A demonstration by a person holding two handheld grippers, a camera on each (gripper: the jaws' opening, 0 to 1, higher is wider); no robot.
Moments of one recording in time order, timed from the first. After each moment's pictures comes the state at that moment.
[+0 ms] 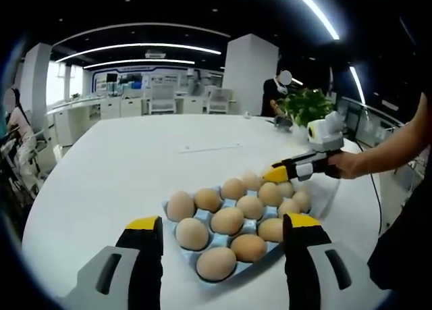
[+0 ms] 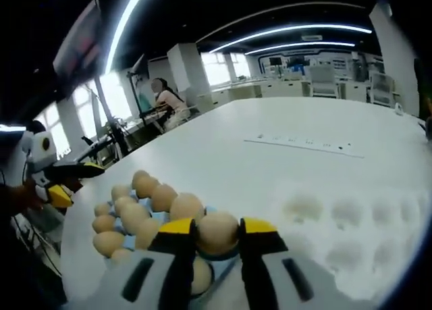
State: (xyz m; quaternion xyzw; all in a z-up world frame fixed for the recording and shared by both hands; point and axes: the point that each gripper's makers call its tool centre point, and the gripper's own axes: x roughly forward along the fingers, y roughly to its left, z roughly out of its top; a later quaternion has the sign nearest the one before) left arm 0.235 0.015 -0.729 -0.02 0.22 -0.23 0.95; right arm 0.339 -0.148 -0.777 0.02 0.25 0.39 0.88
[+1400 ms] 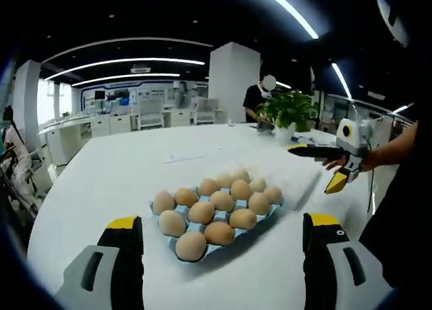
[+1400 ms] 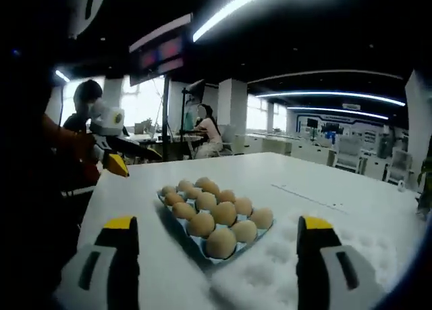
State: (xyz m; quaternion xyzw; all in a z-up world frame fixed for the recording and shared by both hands) left arm 0.176 -0.003 -0.707 0.01 0.17 -0.26 0.95; right arm 0.200 -0.184 -0.707 -0.09 0.05 0.48 0.87
